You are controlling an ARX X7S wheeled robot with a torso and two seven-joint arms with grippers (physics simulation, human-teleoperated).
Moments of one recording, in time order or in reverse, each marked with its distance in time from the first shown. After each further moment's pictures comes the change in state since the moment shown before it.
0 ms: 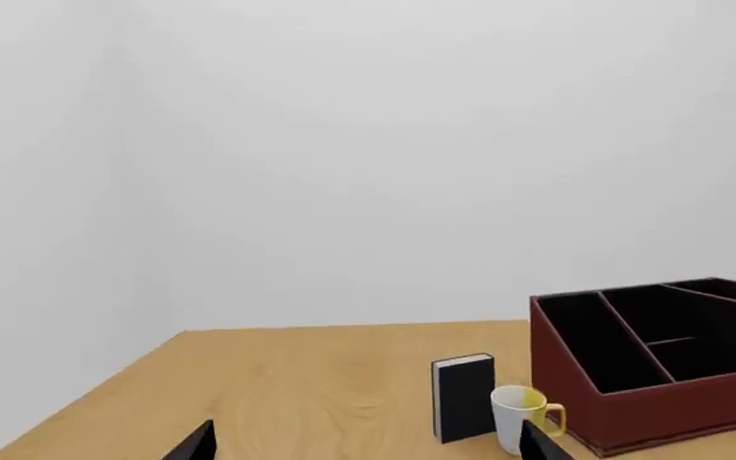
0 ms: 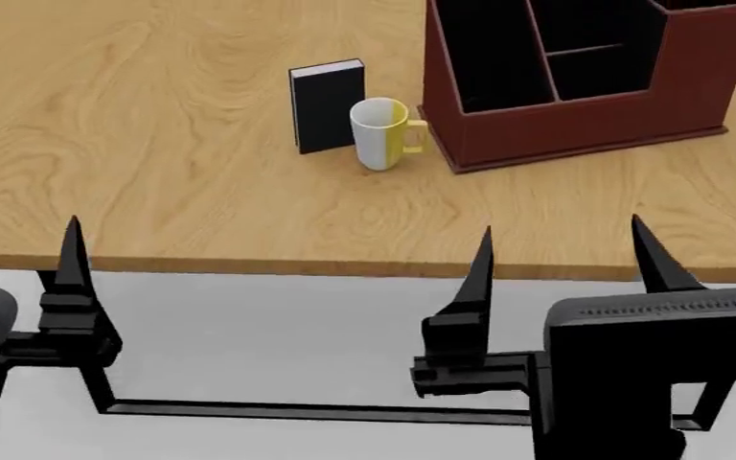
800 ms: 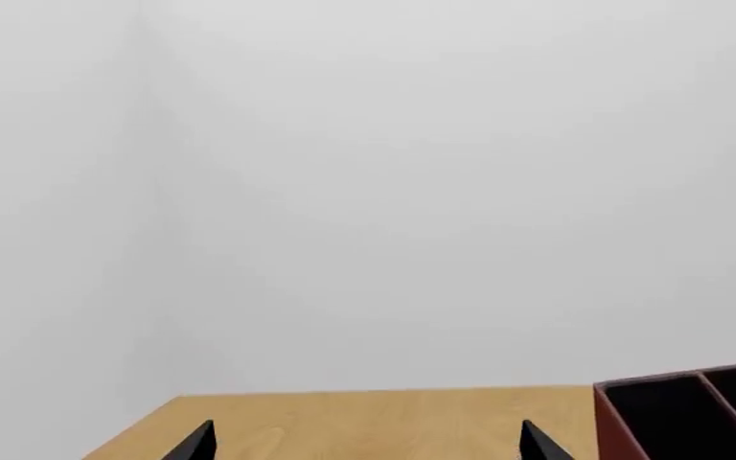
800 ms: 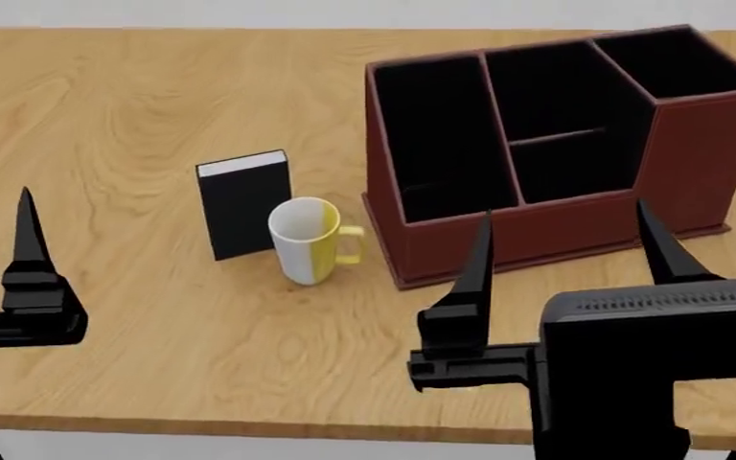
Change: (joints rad) left arm -0.021 -0.025 -0.003 0.080 0.053 -0.054 -0.088; right arm 0.027 0.027 -0.026 -0.055 0.004 0.048 0.027
